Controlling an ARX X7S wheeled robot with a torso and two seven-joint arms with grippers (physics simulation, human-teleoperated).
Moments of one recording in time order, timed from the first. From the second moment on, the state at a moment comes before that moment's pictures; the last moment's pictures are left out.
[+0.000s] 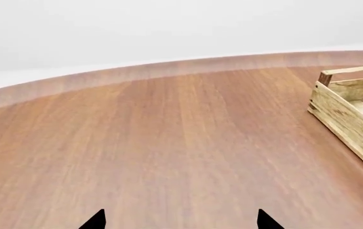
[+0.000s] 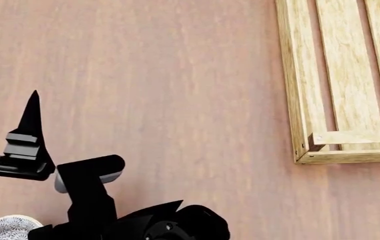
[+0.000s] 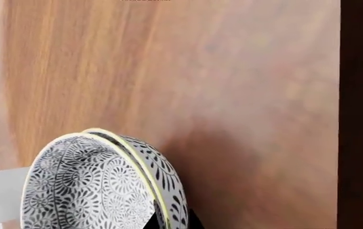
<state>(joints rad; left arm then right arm) -0.53 -0.45 0.14 0.75 -0.65 -0.88 -0.49 1.09 0.08 -1.13 0.36 1.60 0.73 0.35</state>
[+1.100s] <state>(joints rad) -0.53 -0.45 0.14 0.76 -0.69 -0.87 -0.51 1.27 0.10 -1.07 0.60 1.63 0.69 0.34</state>
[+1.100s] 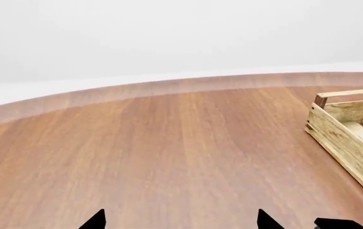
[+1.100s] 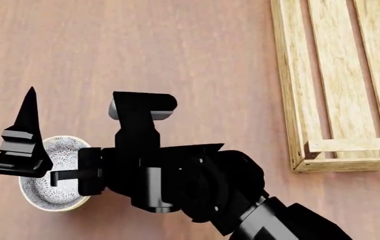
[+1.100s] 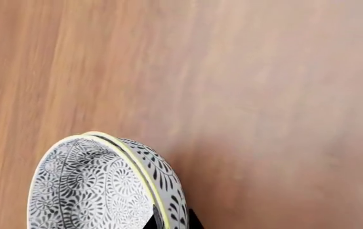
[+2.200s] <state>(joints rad) -0.54 -0.47 0.16 0.74 -0.69 -0.85 -0.52 1.89 0.07 -2.12 1.29 2.75 0.51 0.23</state>
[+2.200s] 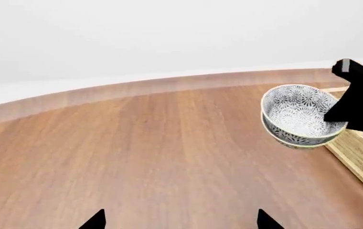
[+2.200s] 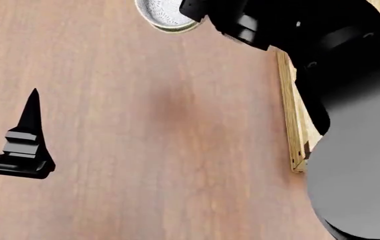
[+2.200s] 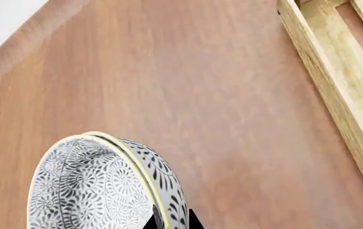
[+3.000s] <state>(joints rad) -0.53 -0.47 0.17 0.73 -0.69 -0.84 -0.52 1.97 0.29 -2.27 1.30 3.11 0.41 0.43</state>
